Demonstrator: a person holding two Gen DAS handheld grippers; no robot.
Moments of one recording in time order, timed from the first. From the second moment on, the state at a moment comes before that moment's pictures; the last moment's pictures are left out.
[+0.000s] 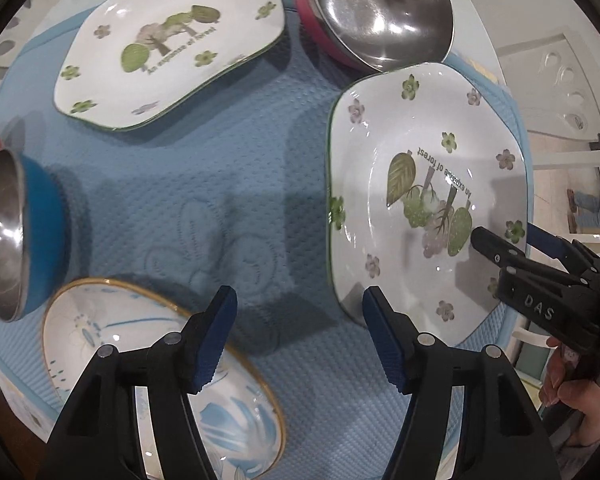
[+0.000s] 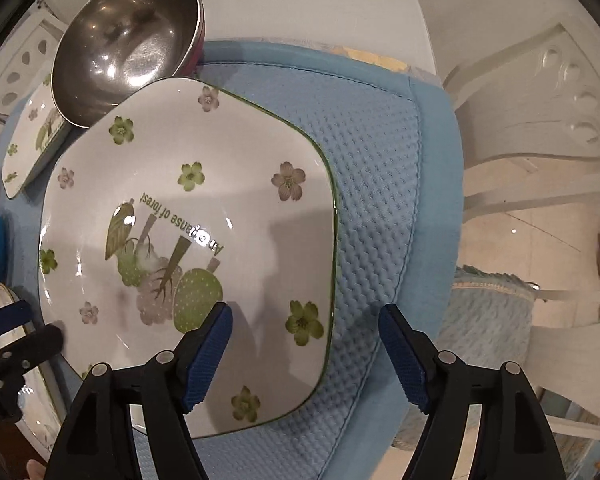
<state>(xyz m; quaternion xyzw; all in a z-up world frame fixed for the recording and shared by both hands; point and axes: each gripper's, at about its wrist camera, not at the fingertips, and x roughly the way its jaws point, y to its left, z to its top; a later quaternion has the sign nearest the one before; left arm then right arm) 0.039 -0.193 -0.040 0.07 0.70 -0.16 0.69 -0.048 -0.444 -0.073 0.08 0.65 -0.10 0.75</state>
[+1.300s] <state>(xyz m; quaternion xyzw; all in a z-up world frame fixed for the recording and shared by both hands) 0.119 -0.302 -0.086 0.10 0.66 -0.18 0.72 -0.017 -0.441 -0.080 0.08 0.60 -0.03 0.79</state>
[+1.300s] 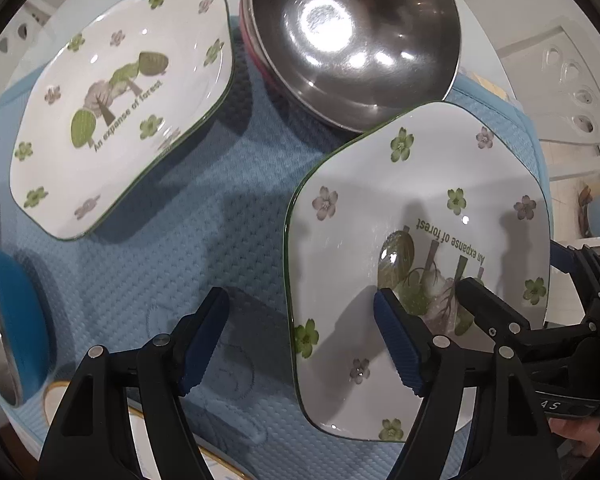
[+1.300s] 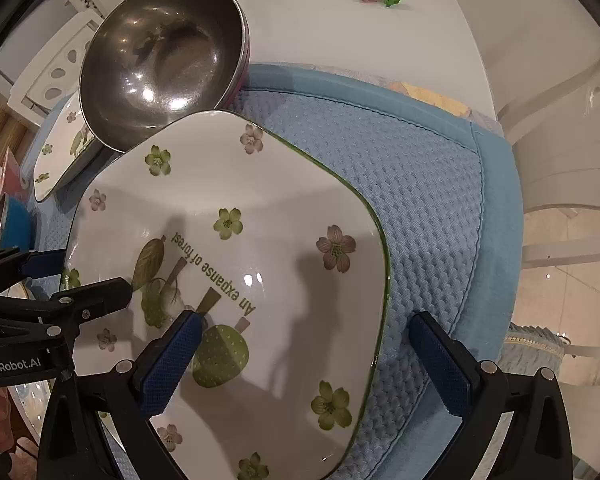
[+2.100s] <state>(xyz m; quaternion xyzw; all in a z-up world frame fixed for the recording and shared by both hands) 0.095 -0.314 -0.071 0.13 0.65 -0.20 0.72 -0.036 -0.438 -0.061 0.14 0.62 0.00 0.77</state>
